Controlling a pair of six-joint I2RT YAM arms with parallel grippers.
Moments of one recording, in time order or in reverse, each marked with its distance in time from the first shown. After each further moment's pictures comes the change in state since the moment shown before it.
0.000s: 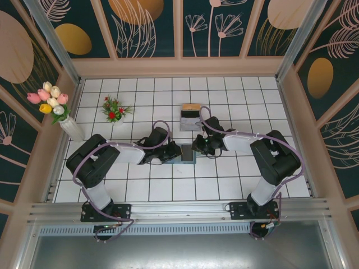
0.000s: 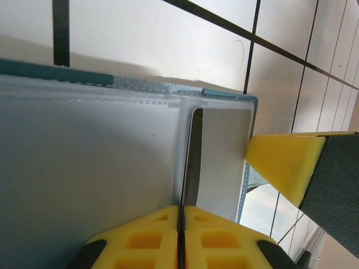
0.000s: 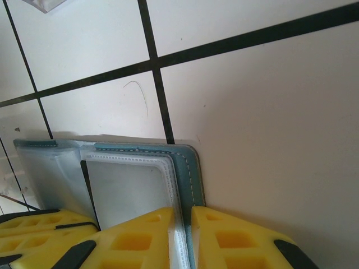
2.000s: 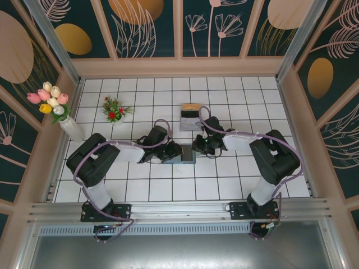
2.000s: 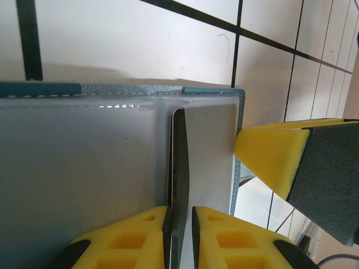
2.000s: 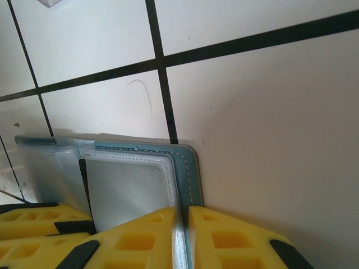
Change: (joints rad) left arm 0.018 0.010 0.011 -0.003 0.050 0.061; right arm -0.001 0.009 0.003 0.005 -0.012 -0.026
